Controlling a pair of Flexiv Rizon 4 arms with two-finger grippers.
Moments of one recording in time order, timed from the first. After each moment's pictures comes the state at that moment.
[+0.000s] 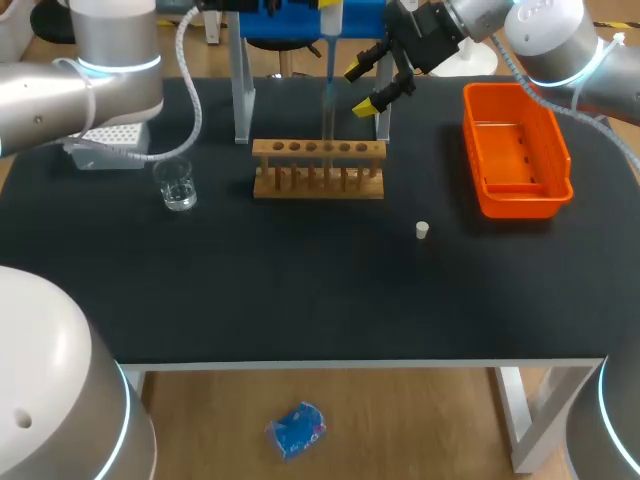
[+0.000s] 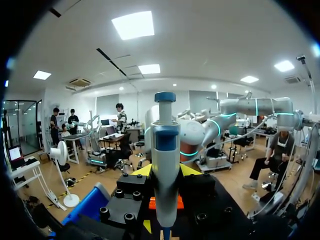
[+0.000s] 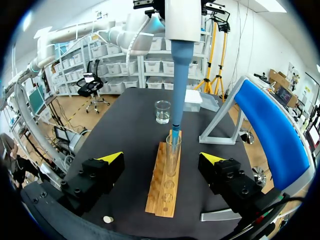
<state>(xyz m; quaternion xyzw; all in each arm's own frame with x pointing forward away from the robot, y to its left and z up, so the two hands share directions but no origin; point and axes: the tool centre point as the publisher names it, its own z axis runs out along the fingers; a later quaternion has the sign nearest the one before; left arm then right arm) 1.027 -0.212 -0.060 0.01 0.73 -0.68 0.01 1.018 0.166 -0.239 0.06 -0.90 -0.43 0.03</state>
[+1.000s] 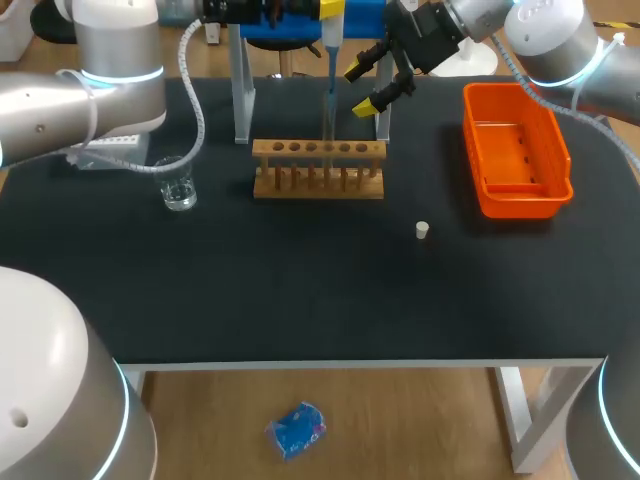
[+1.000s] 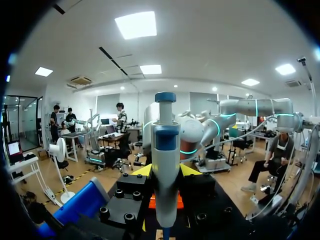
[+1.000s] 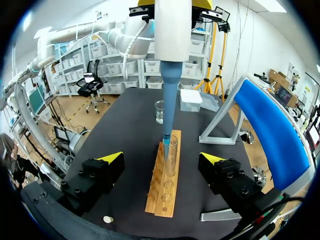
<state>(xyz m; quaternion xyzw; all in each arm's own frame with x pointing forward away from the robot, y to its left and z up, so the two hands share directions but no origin) 1.022 -0.214 -0.073 0.00 0.73 -0.69 0.00 1.018 0.166 -0.239 0.06 -0.90 -0.43 0.03</state>
